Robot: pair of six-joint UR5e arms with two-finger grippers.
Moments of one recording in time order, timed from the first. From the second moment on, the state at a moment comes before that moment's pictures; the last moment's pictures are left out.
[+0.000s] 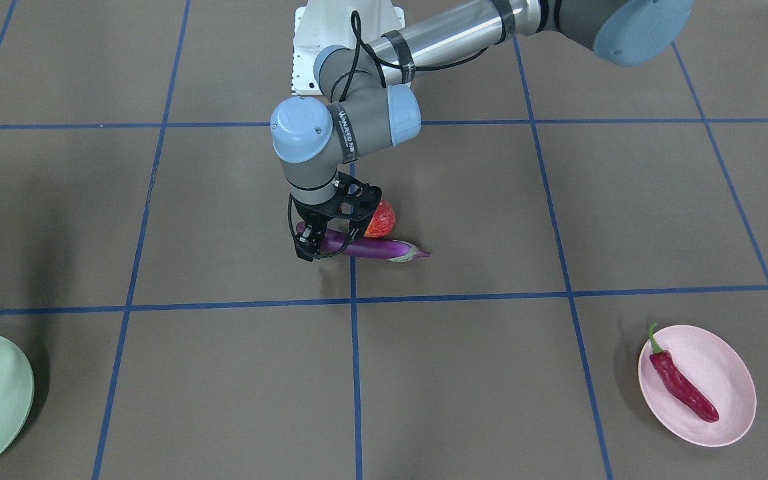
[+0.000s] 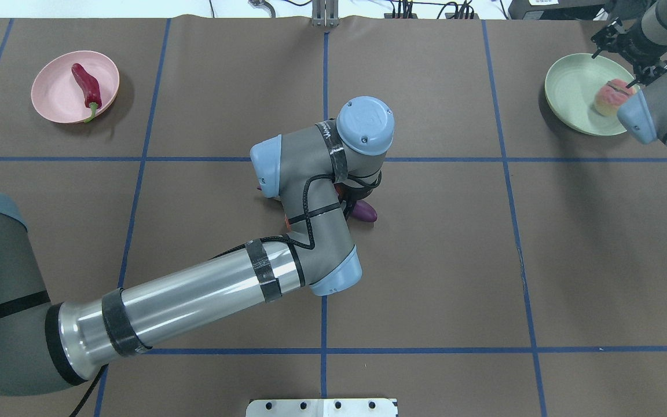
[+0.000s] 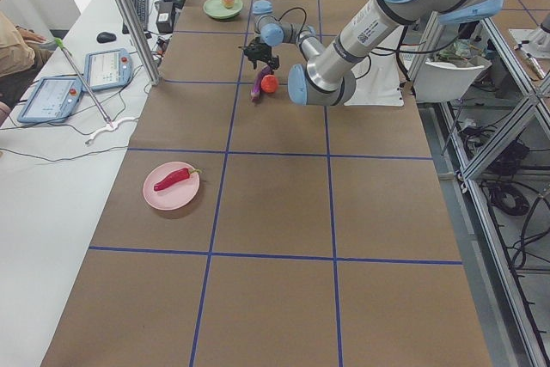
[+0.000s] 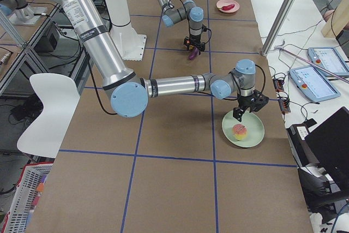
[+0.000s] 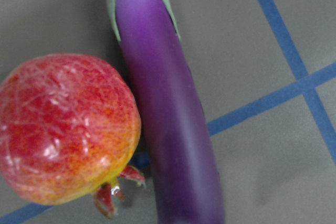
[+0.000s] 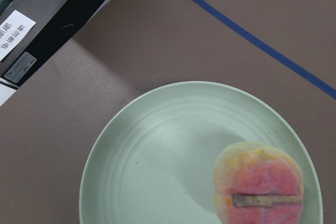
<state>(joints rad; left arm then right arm) -0.50 -2.69 -1.05 -1.70 -1.87 -2.33 1.20 -1.09 1.19 -1.18 1.99 1.45</state>
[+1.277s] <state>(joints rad) -0.66 -2.74 -1.08 -1.72 -1.93 -2.21 1.14 -1.10 1.41 -1.18 2.21 1.67</state>
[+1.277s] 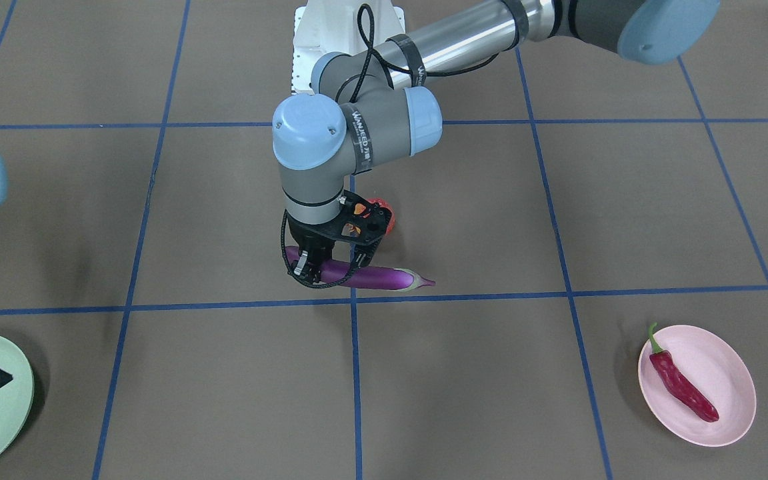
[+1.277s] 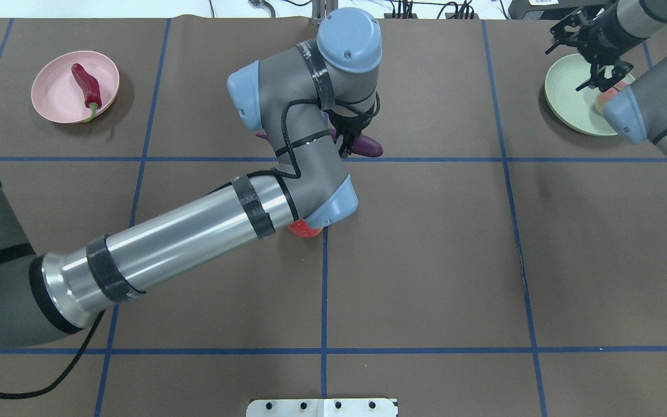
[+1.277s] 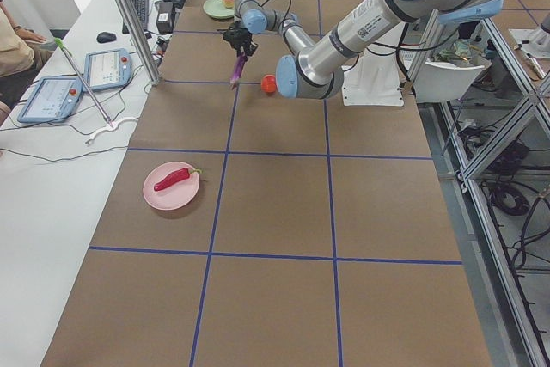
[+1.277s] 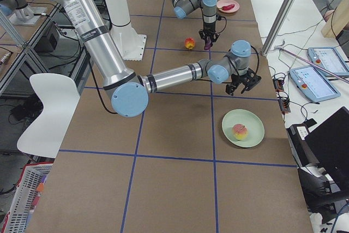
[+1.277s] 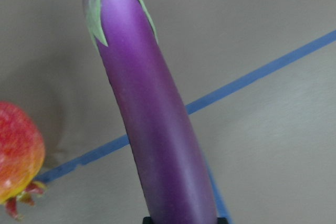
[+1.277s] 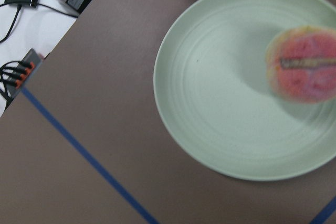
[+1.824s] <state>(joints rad) -0.83 -2.60 -1.13 -1.72 -1.96 -1.71 0.88 -1.08 1.64 -1.18 2.07 1.91</state>
